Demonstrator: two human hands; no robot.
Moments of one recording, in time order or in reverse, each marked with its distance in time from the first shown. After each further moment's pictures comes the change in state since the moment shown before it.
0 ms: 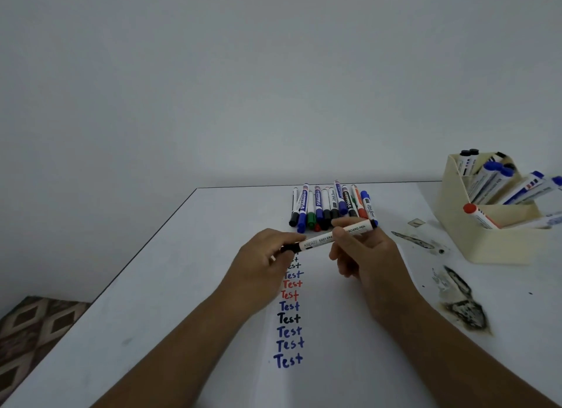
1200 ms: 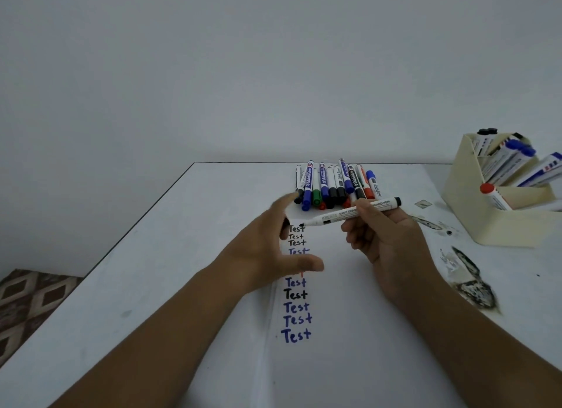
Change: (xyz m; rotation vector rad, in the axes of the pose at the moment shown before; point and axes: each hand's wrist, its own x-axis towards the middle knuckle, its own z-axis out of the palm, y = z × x) left_hand 0.002 -0.012 -0.008 0.067 -0.191 -0.045; right_hand -0.003 0.000 -0.001 0.161 0.079 0.035
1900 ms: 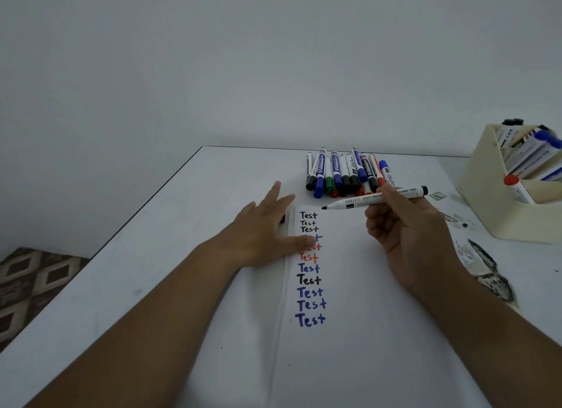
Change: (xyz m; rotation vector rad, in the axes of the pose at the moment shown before) left_hand 0.010 -0.037 -0.004 0.248 -0.191 -0.186; right_hand 0.008 0.005 -0.004 0.075 0.038 0.021
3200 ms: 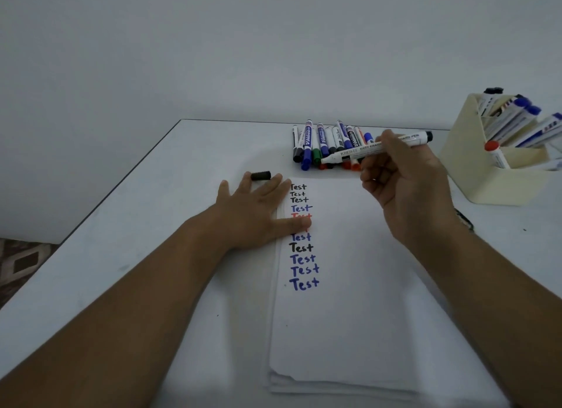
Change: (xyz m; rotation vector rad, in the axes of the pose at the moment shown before) left_hand -0.005 -0.003 0.006 0.319 -0.137 0.041; right_hand -0.008 -0.021 0.016 -0.080 0.019 -0.111
